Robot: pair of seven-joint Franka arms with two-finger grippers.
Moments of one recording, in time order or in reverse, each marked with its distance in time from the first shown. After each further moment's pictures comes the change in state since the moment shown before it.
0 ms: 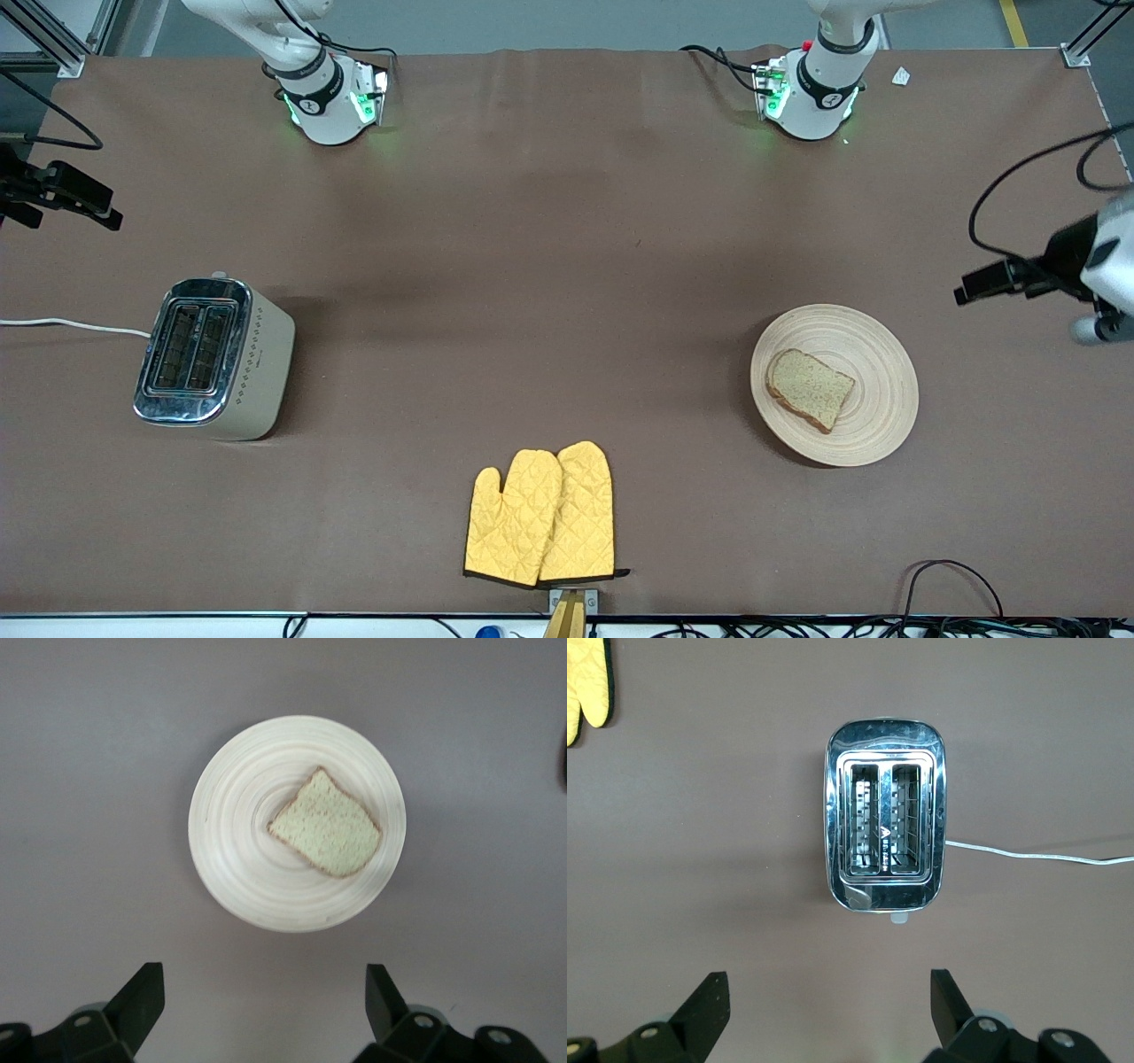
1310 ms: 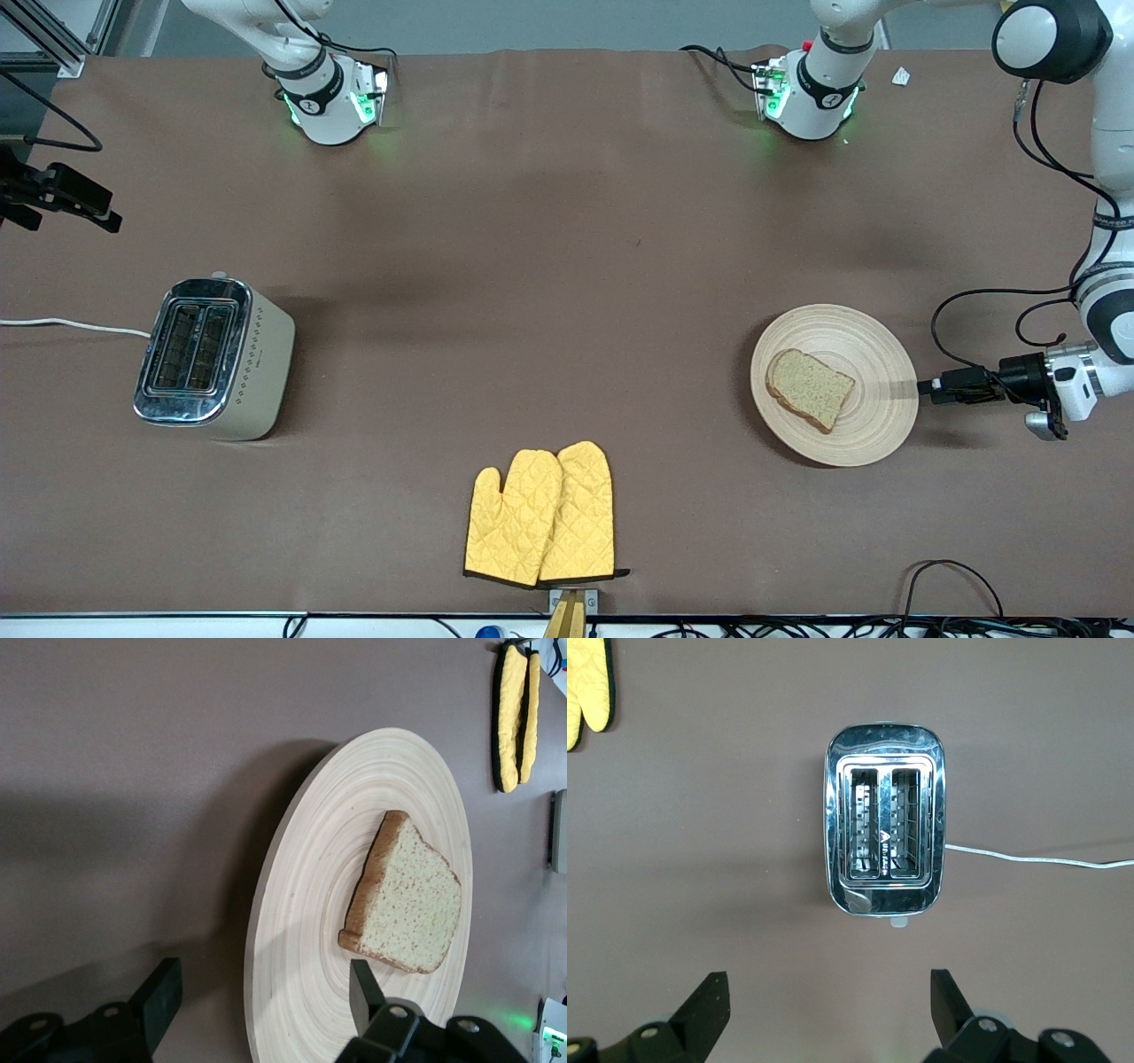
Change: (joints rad) left arm 0.307 0.612 0.000 0.052 -0.550 0.199 0.853; right arm 0.000 0.000 -0.001 -0.003 0.000 0.012 0.000
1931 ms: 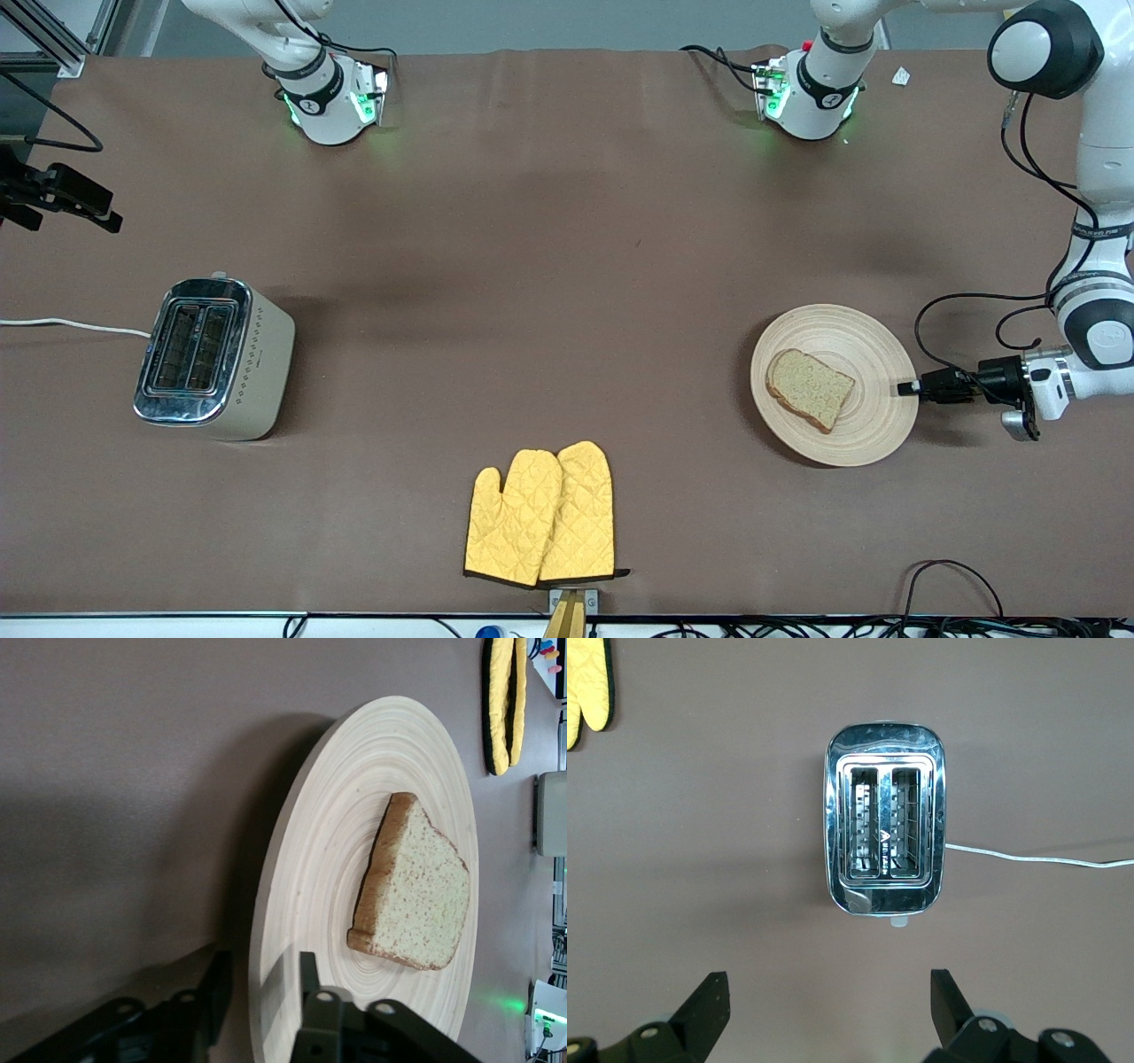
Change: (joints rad) left arm -0.001 0.045 -0.009 0.001 -0.027 -0.009 0.062; right arm 0.000 0.000 0.000 -0.002 0.000 0.000 0.000
